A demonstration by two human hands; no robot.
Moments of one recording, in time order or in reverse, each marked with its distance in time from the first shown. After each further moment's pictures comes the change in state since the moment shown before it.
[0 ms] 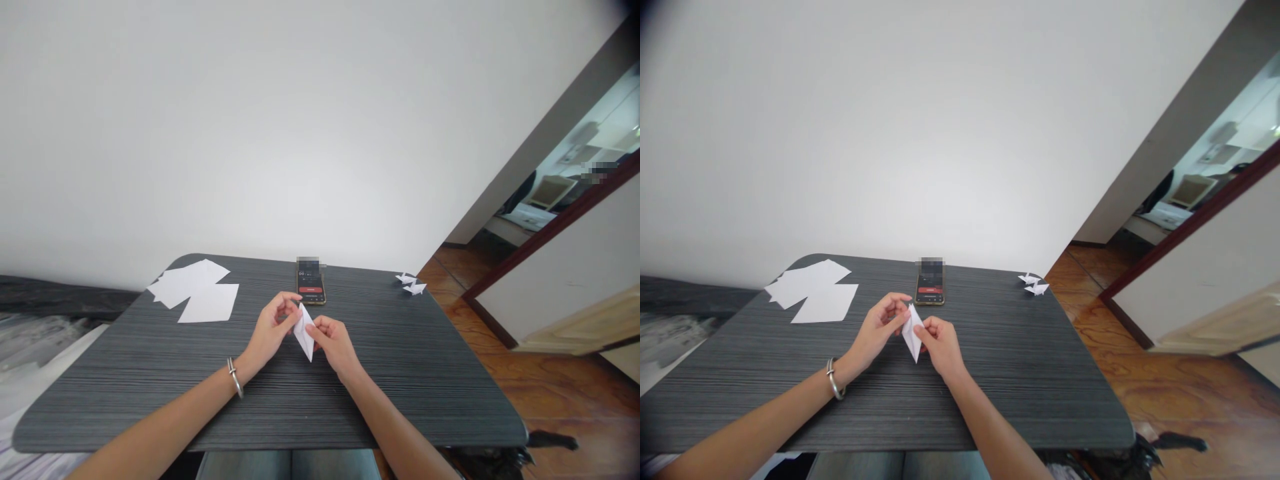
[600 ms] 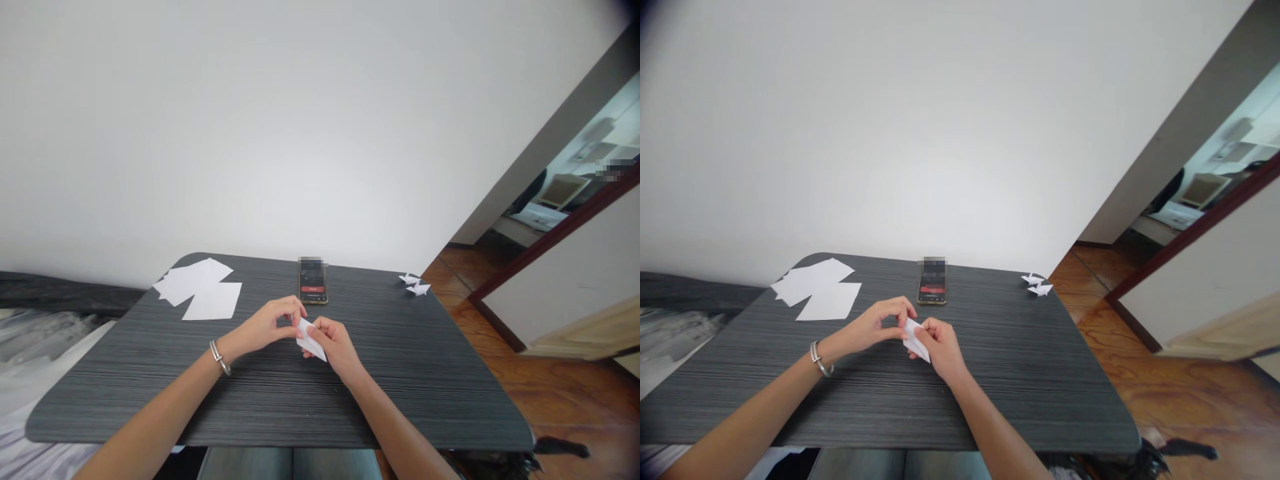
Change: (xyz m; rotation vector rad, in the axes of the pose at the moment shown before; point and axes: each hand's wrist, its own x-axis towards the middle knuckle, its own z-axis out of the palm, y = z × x) left_hand 0.013 0.025 -0.030 0.464 -0.504 0.250; right_hand -0.005 -0.003 0.001 0.068 -0.109 0.057
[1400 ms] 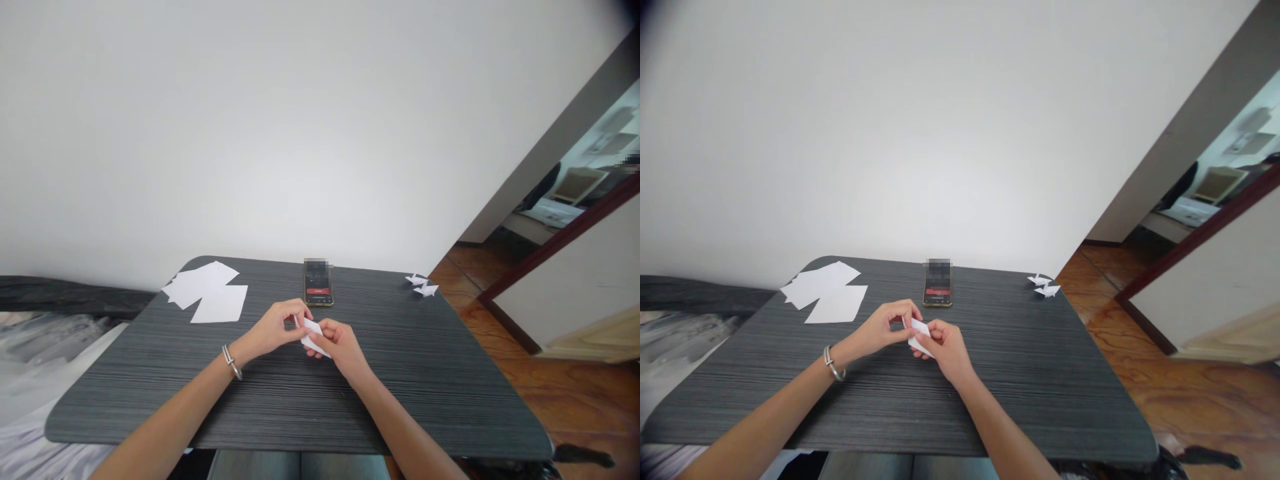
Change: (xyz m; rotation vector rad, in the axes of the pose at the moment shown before) left_hand 0.002 0.001 0.007 -0.068 0.094 -0.060; right_hand 0.000 -0.006 0.001 -0.061 0.000 0.013
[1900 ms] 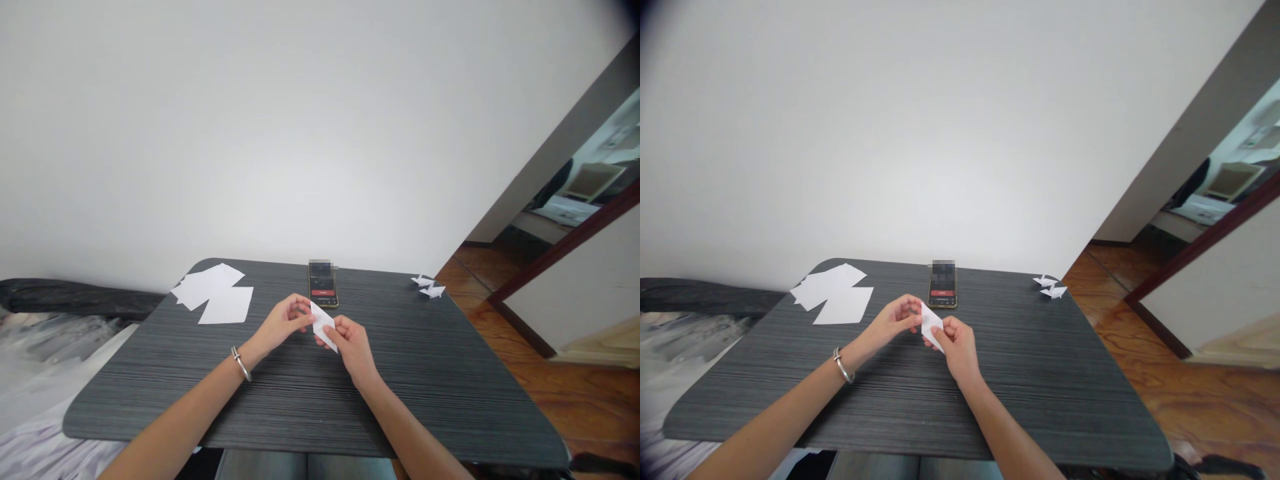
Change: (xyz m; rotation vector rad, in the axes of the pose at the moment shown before) left_hand 0.003 -0.017 0.012 -0.481 0.188 -0.326; right_hand 0.001 0.001 -0.001 0.026 0.179 -0.081
